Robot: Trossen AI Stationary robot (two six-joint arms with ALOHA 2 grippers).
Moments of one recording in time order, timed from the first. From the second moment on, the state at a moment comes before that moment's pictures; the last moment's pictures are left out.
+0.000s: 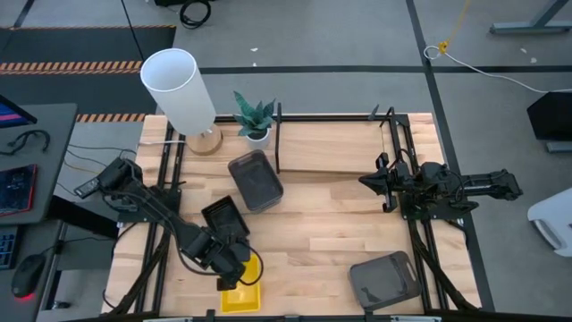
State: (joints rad) left arm -0.66 1.65 1.18 -0.77 -0.16 -0.73; right arm 0.01 0.08 0.01 0.26 0.06 0.11
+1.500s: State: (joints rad) left arm -0.51 1.67 0.96 -0.42 0.01 -0.40; right arm 0.01 0.08 0.01 0.26 0.06 0.11
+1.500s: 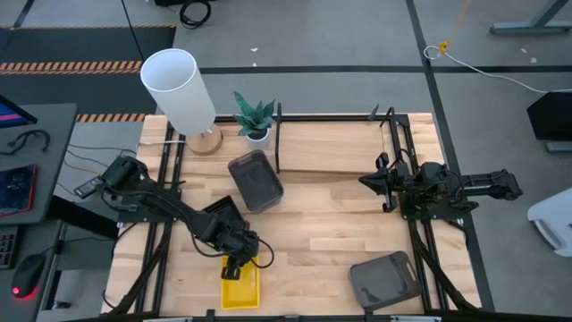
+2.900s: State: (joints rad) left arm 0.23 1.81 1.69 -0.58 -0.01 -0.15; right arm 0.01 0.09 0.01 0.28 0.06 0.11
